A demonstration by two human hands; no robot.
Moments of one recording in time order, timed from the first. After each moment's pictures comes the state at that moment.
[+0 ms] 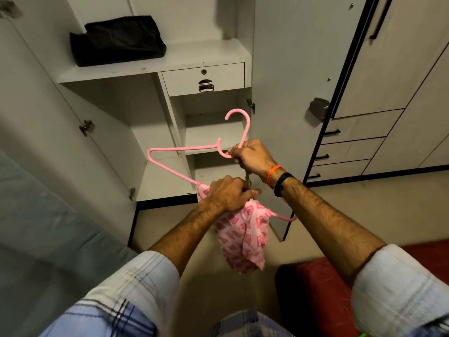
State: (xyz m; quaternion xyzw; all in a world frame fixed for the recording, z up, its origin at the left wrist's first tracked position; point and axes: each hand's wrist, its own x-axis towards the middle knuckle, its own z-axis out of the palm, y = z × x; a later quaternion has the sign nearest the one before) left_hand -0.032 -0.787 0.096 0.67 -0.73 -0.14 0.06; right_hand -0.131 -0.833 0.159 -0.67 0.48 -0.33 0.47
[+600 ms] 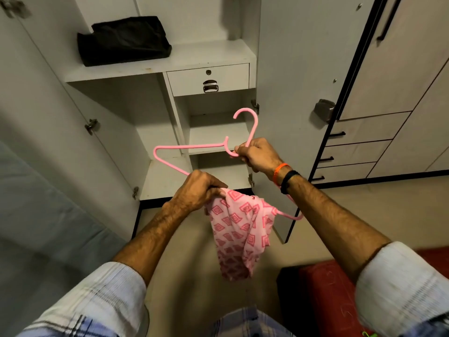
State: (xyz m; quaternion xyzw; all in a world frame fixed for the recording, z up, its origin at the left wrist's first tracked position) left_hand 0.048 -0.767 0.103 0.60 -0.76 -0.15 0.20; right_hand -0.136 -0.847 0.155 -0.68 0.48 -0.31 0.47
